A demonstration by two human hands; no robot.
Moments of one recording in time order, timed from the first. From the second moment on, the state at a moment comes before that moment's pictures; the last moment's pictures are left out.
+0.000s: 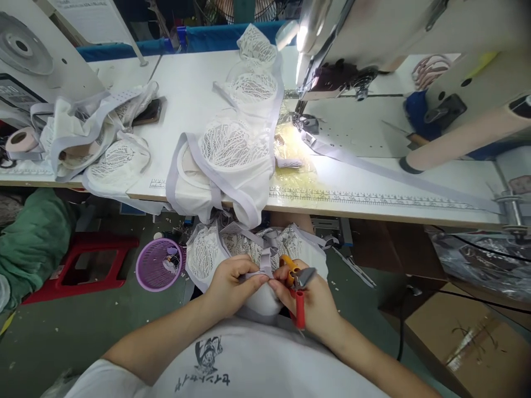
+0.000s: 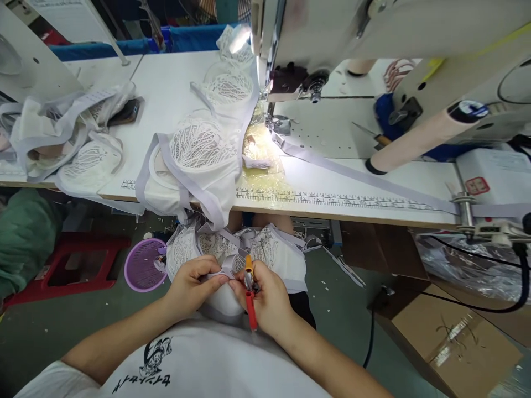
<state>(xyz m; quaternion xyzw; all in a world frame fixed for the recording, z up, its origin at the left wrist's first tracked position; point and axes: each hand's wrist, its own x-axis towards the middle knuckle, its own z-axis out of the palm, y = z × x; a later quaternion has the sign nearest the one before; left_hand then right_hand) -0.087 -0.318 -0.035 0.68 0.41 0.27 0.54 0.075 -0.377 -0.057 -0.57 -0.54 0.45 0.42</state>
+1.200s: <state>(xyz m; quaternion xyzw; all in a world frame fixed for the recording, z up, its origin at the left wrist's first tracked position) -0.096 -0.316 -0.043 0.45 0.54 0.33 0.62 0.095 -0.368 -0.058 -0.53 -0.66 0.37 0.39</state>
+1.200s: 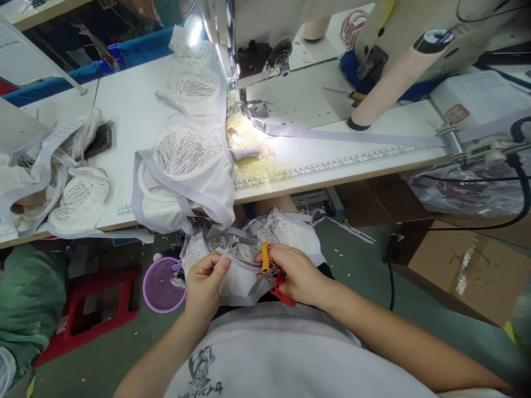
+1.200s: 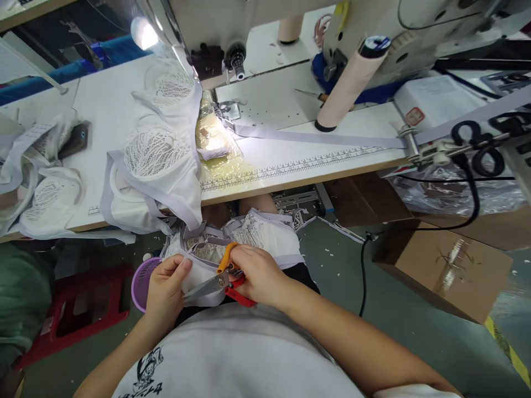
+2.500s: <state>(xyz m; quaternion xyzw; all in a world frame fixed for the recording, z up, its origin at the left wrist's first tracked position) -0.081 -0.297 -0.044 0.80 0.26 0.13 0.52 0.123 -0.372 -0.054 -0.52 -0.55 0.55 0.34</state>
